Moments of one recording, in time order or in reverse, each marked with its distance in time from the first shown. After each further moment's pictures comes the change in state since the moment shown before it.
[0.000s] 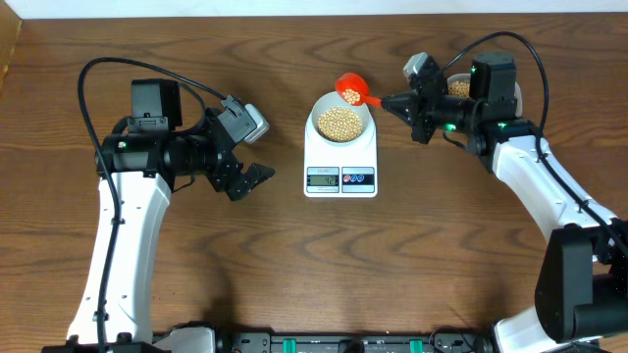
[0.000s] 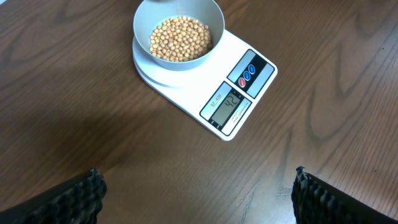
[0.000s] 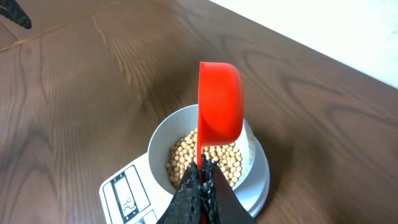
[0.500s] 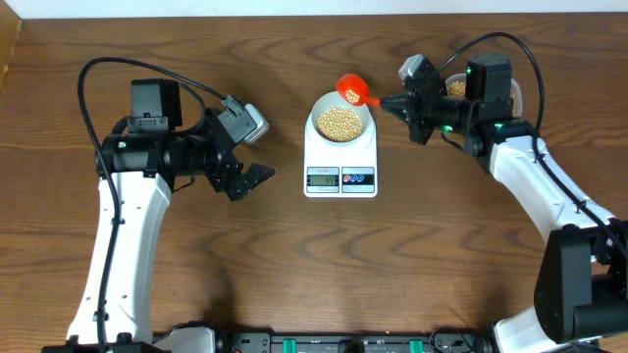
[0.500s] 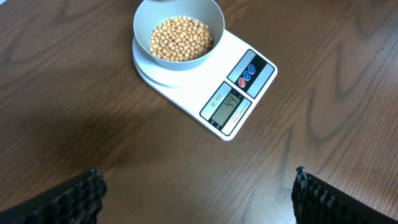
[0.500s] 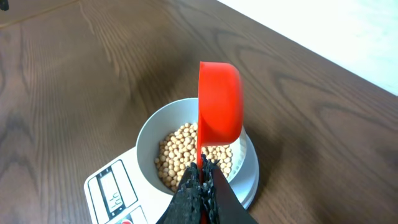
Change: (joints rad) left arm 0.000 0.000 0.000 0.000 0.000 0.000; right arm 0.013 0.000 0.000 0.011 0.050 -0.041
